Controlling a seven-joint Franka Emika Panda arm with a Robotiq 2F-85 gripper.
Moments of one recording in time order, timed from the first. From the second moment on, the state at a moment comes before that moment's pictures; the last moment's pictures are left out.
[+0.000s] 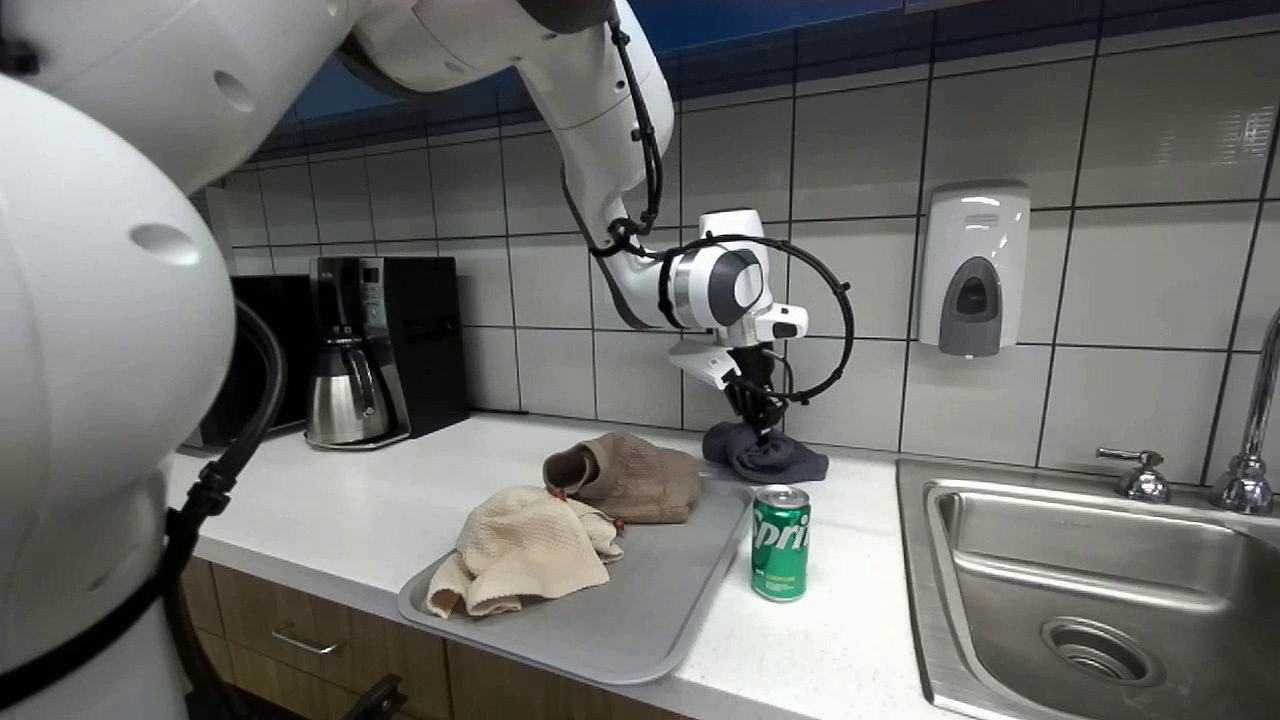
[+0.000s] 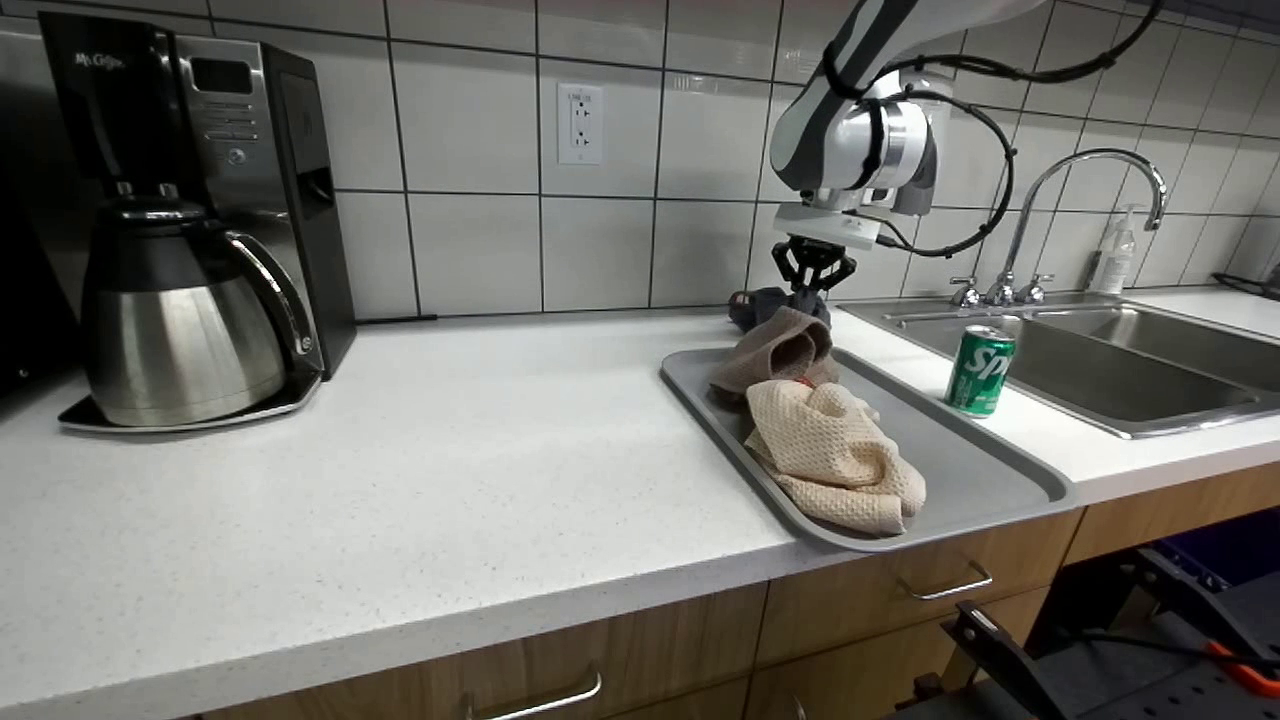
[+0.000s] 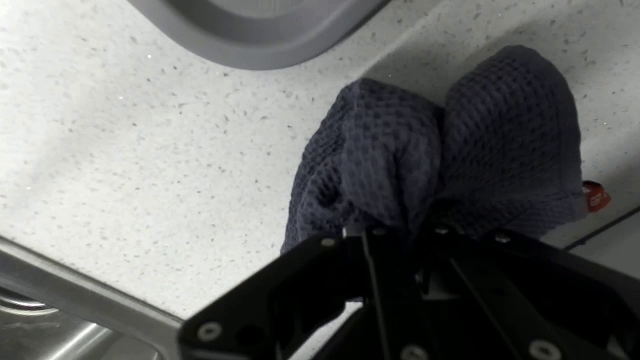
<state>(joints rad) 0.00 0.70 -0.19 -1.67 0.11 2.64 0.45</state>
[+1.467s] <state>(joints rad) 0.04 0.33 -0.21 -2.07 -0.06 2.71 0.39</state>
